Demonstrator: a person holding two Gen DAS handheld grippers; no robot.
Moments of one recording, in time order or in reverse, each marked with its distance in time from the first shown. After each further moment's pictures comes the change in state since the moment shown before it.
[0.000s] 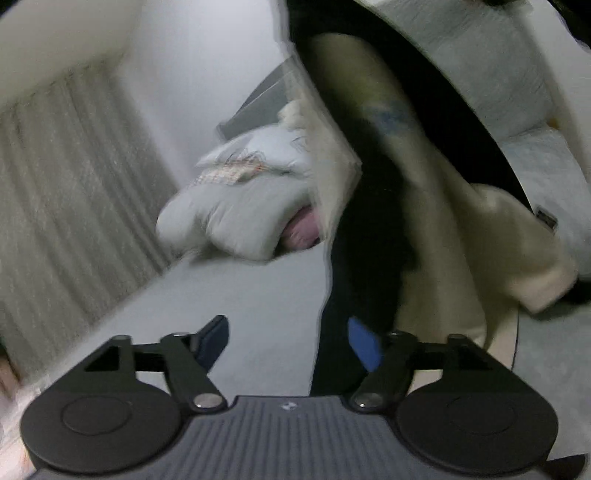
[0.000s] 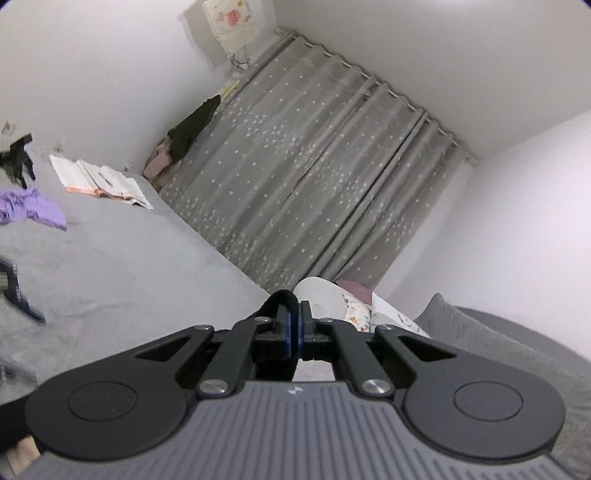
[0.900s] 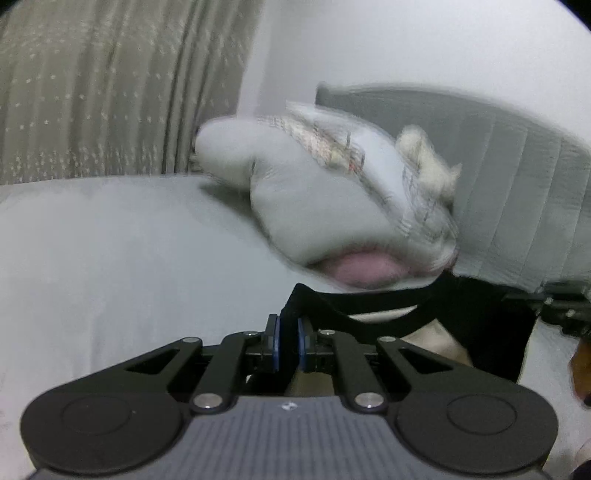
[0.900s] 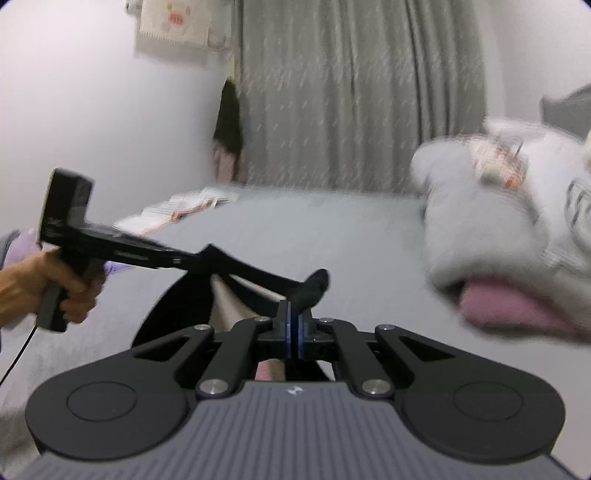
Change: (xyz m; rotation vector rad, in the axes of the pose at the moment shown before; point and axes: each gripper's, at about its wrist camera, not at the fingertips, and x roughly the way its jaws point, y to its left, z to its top) left arm 0.140 0.205 0.004 -0.732 0.080 -0.082; right arm 0.133 -0.010 -0.133 0.567 0.128 0.421
